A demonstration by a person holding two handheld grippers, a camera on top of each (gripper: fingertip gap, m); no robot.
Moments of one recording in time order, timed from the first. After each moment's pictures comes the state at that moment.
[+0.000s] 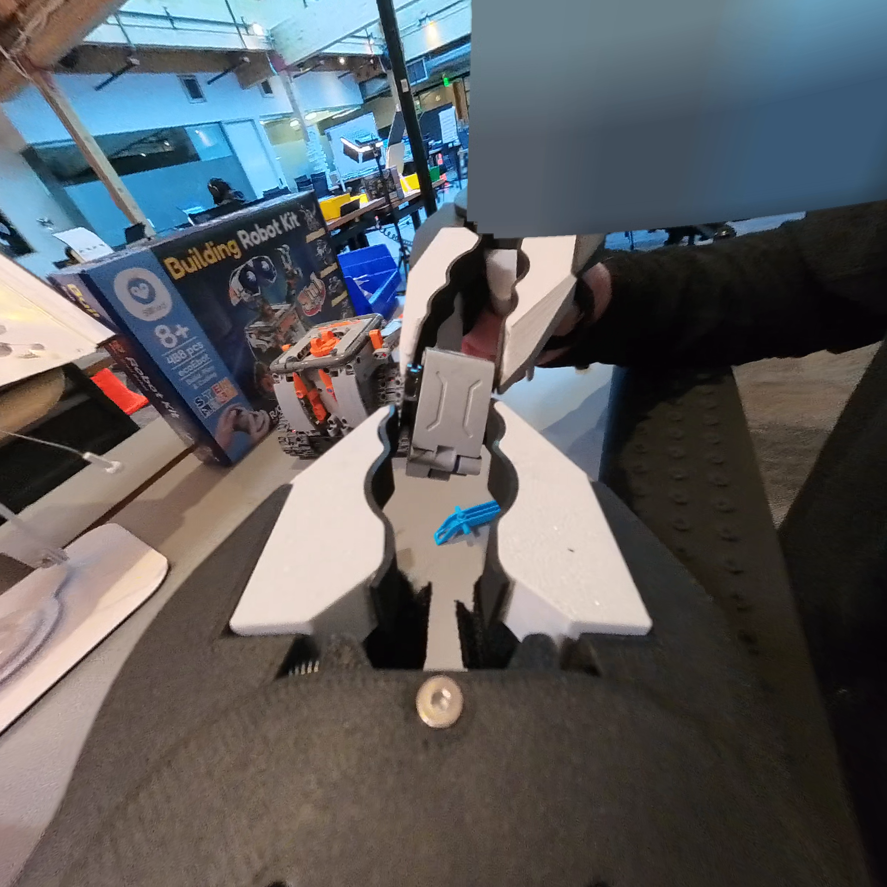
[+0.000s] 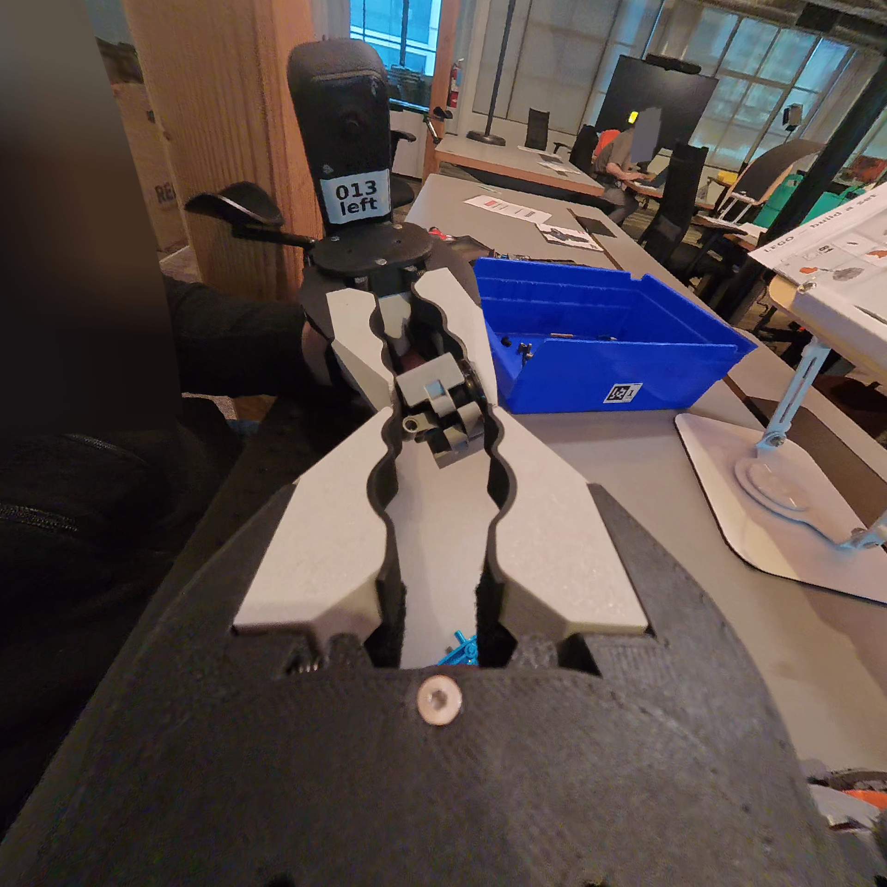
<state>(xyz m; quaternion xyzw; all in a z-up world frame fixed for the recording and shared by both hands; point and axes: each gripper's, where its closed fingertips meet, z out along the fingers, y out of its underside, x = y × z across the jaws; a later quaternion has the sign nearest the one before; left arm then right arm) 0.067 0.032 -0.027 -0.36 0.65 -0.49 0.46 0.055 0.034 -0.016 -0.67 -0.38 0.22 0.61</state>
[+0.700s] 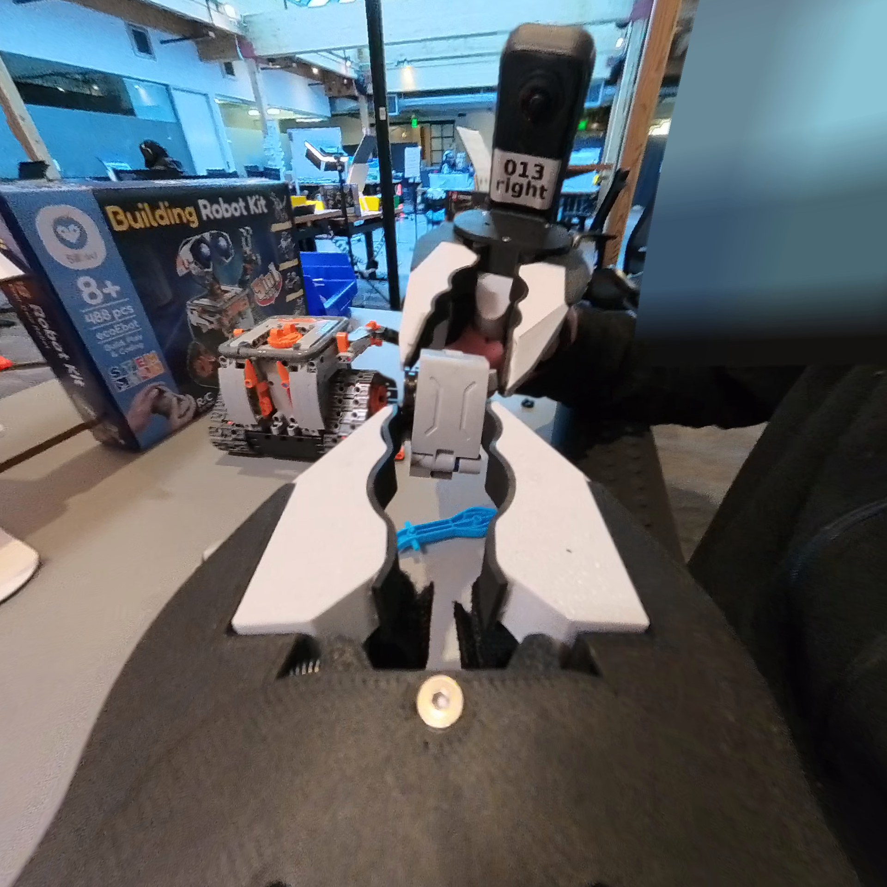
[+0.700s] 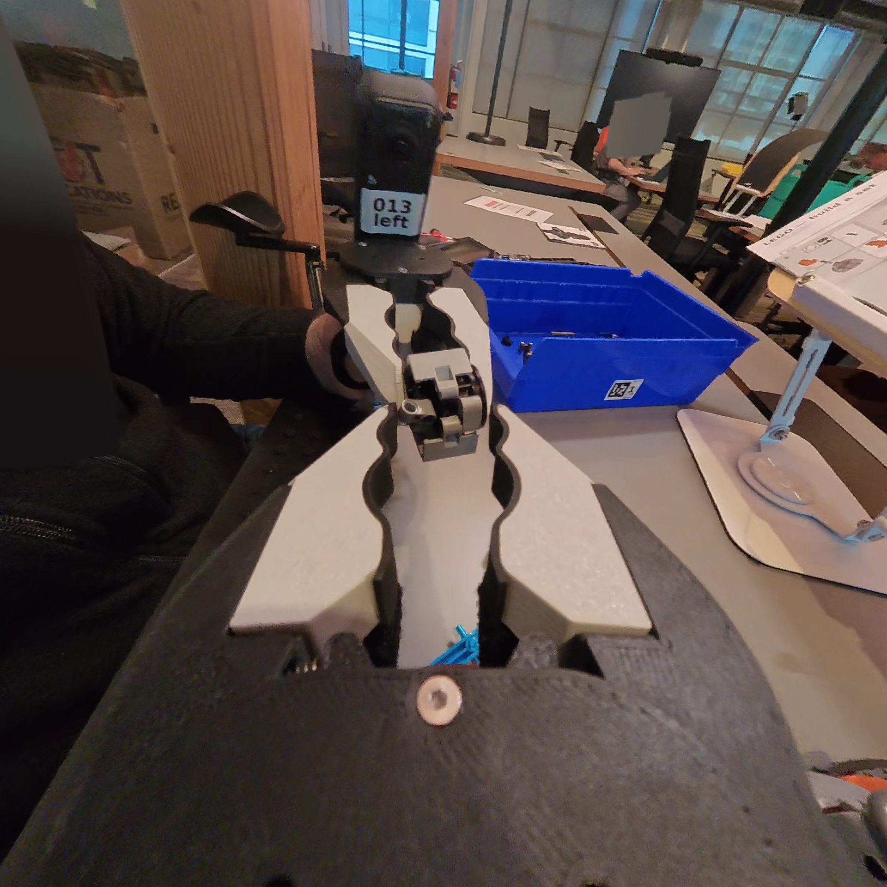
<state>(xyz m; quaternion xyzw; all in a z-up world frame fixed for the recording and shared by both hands) 0.067 0.032 -0.022 -0.39 0.61 -0.58 0.37 0.060 0.033 -0.013 -0.67 -0.37 0.23 0.60</state>
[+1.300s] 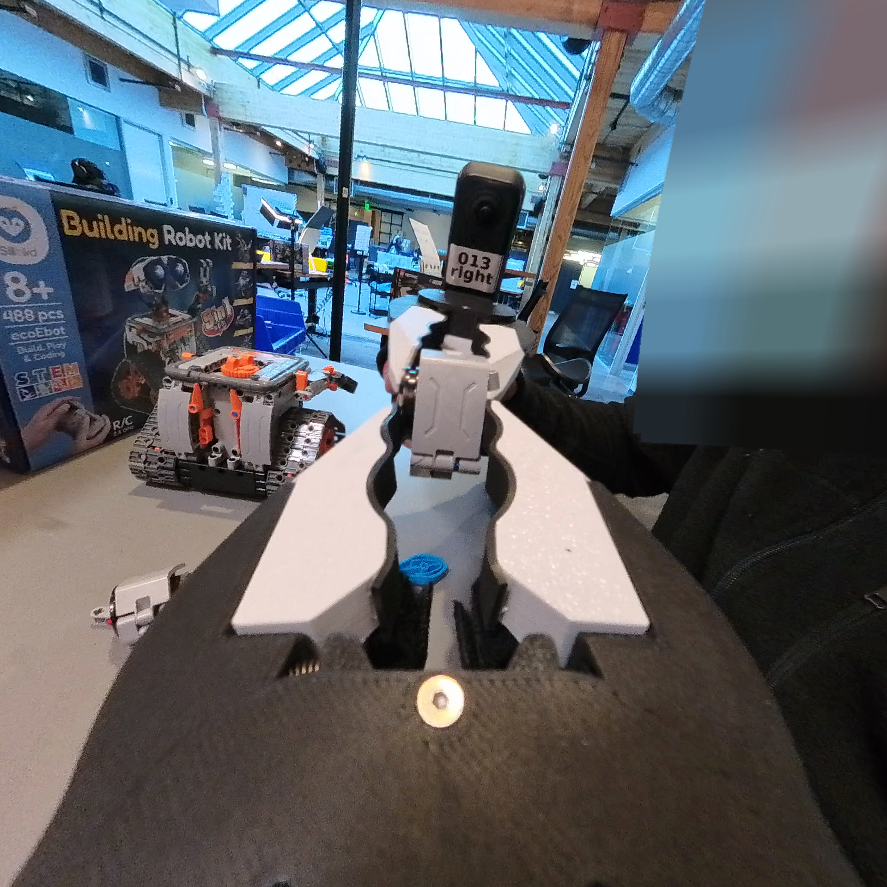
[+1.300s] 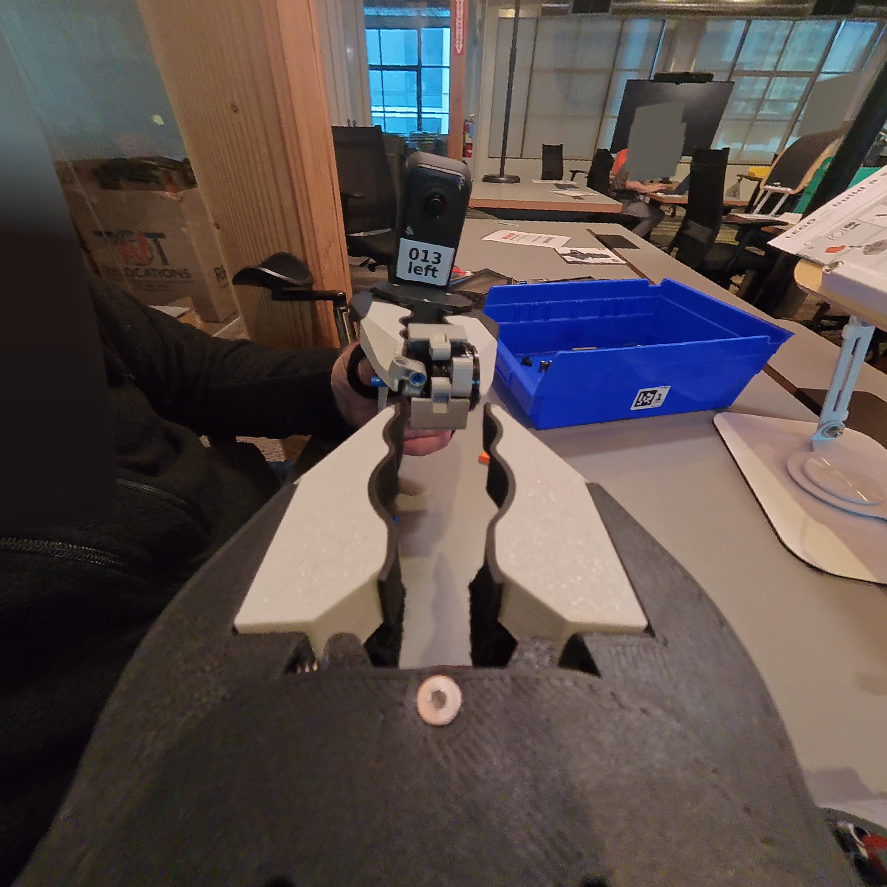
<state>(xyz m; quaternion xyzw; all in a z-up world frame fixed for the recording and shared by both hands) 0.061 0.032 -0.003 -0.38 0.54 -0.68 0.31 0.063 0.033 -0.004 -0.66 -0.33 0.29 0.61</state>
